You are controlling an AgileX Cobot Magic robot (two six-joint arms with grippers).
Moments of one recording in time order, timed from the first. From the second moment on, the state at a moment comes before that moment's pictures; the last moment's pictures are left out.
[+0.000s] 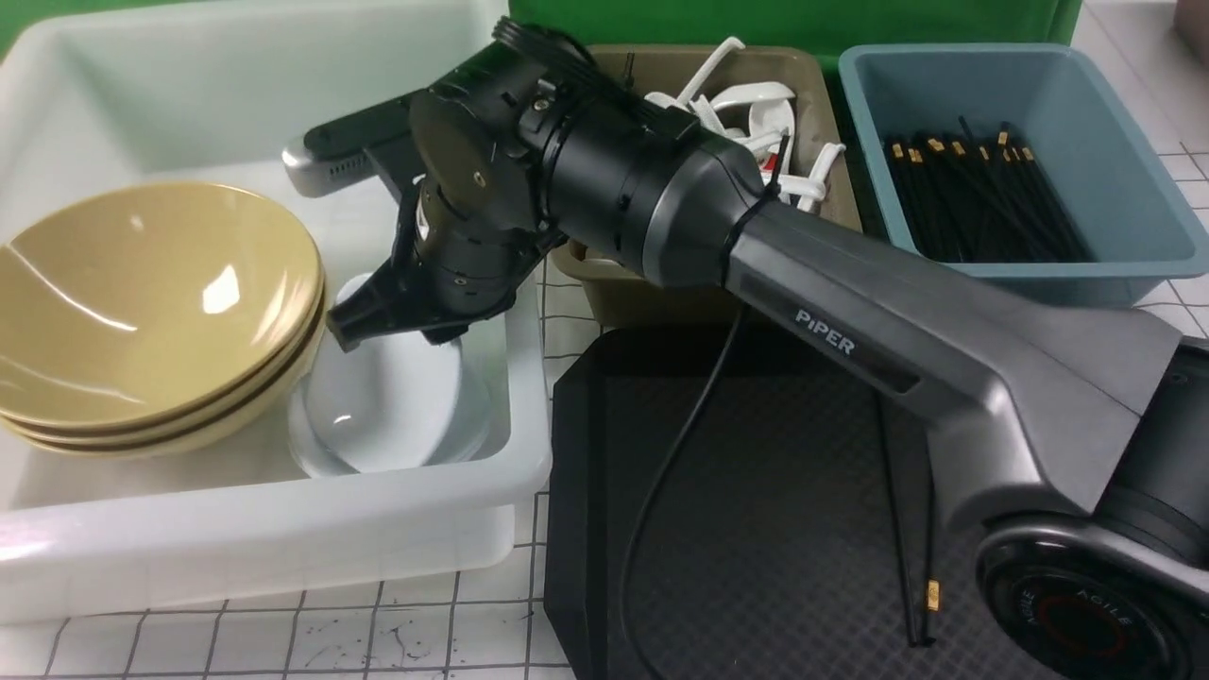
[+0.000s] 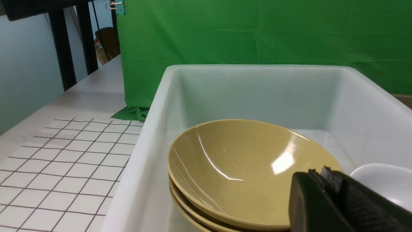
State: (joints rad) right arm 0.84 2.34 -2.36 -0.09 1.10 0.26; left arm -0.18 0.10 -0.32 0.73 0.48 -0.70
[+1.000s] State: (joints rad) right arm 0.37 1.63 -1.02 -0.07 0.81 0.24; left arm -0.18 0.10 -0.28 0.71 0.39 -0.70
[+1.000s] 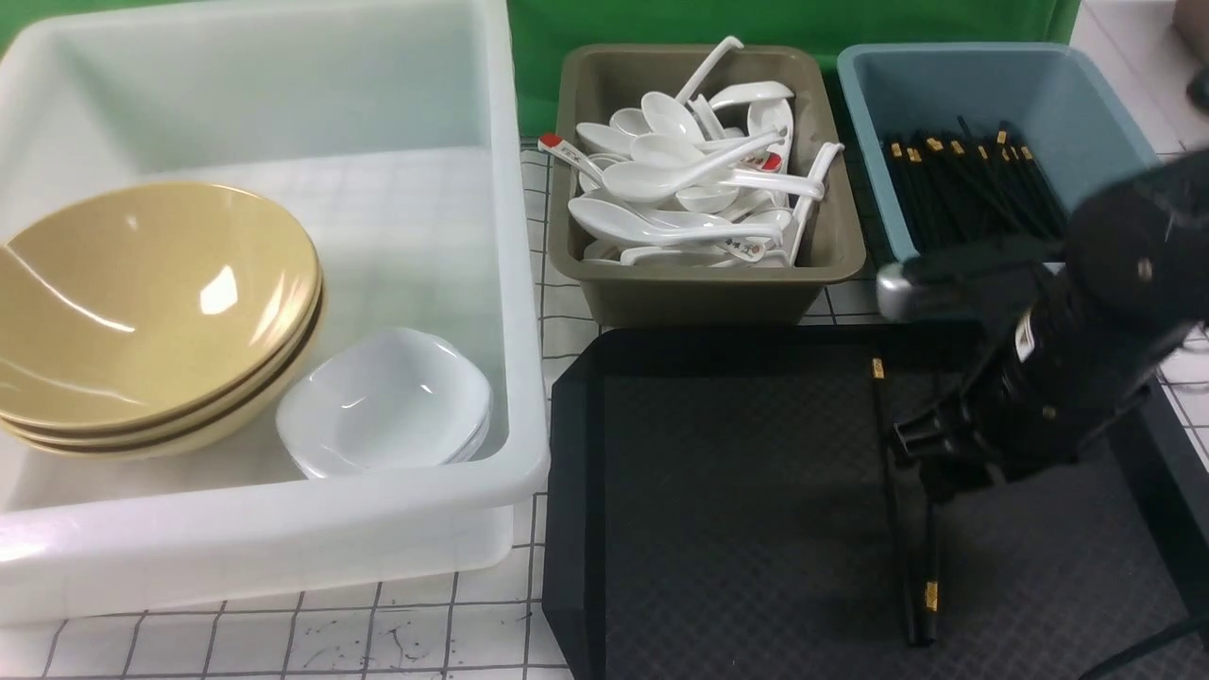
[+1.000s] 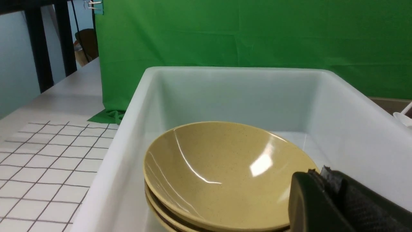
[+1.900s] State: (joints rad) right arm 0.39 1.64 -0.98 -0.06 0.96 0.16; left arm -0.18 0.10 -0.26 0.75 0.31 -0.70
